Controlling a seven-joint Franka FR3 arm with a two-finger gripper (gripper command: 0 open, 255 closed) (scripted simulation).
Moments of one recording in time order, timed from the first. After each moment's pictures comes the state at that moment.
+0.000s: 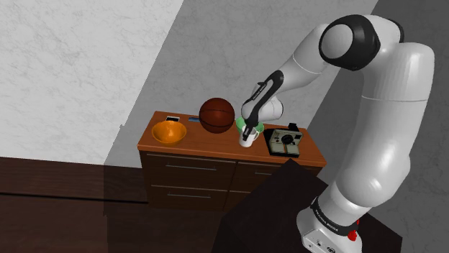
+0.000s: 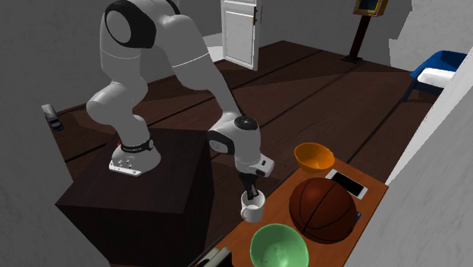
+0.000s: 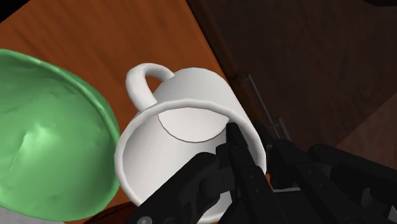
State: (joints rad) arm -0.15 0.38 -0.14 -2.40 0.11 2.86 -0.77
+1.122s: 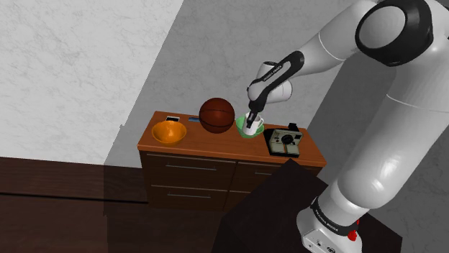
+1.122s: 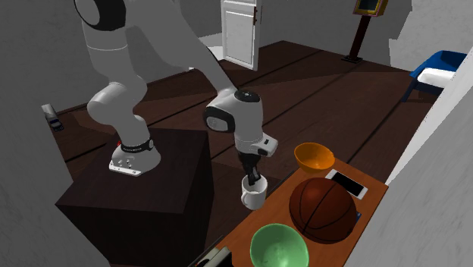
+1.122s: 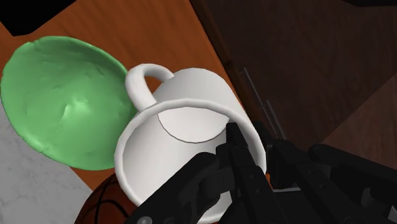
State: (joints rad) arm -0.10 0.15 -0.20 -2.41 0.02 2.64 -0.70
